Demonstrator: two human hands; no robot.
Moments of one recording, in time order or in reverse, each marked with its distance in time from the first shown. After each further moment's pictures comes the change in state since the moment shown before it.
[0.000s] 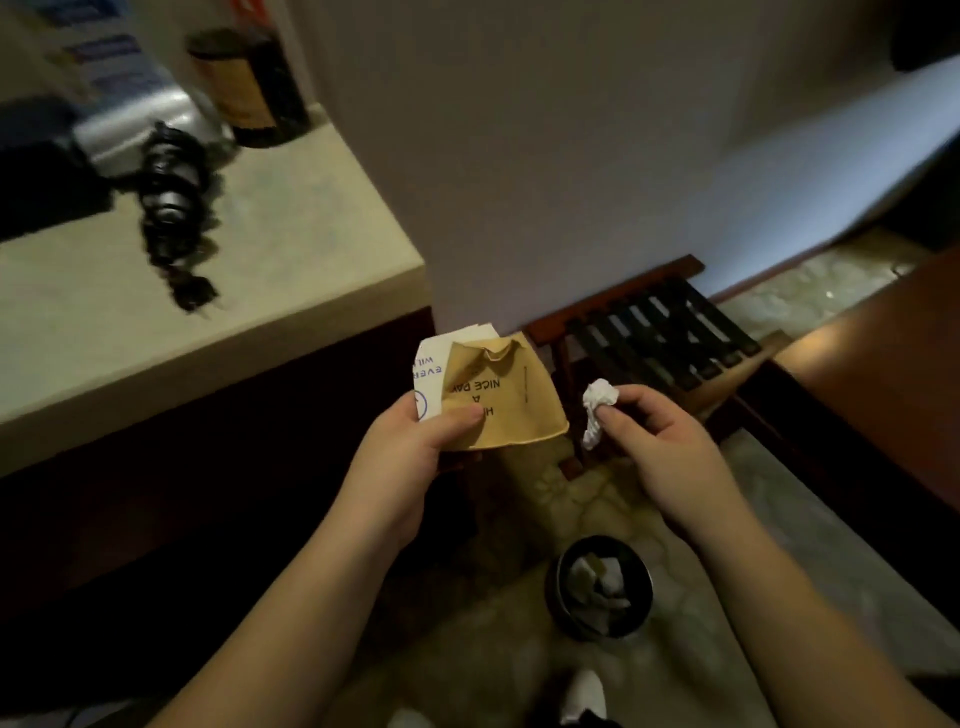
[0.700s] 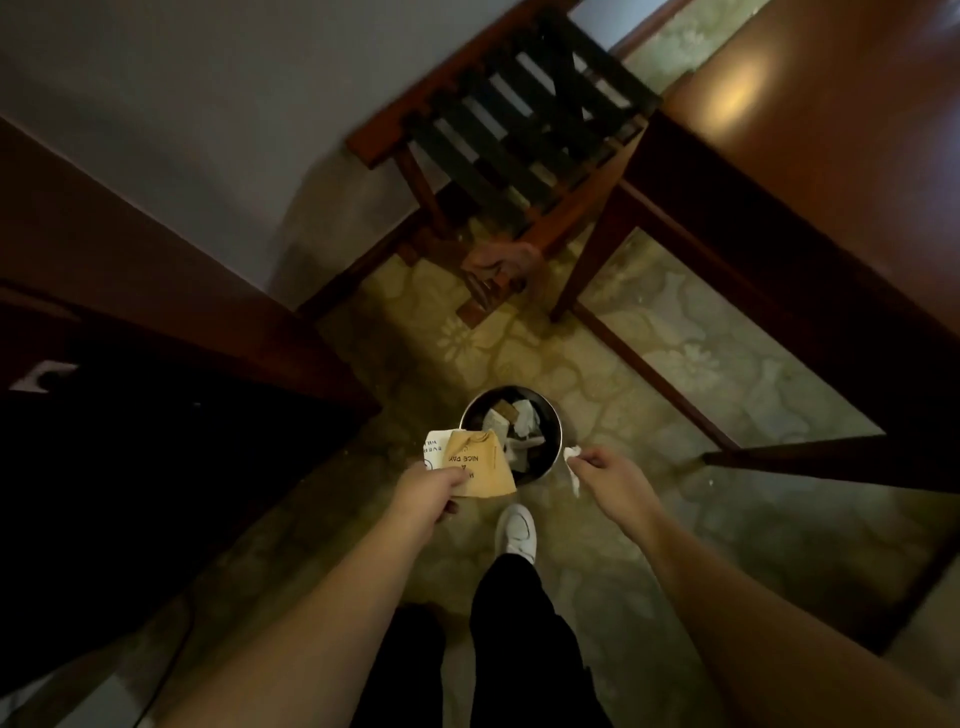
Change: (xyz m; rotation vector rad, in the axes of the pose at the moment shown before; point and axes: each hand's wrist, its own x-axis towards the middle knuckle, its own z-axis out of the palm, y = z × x) left_hand 0.112 -0.347 0.151 0.513 -0.027 -0.776; right_hand 0.011 0.386 -0.101 -0.172 0.034 0.759
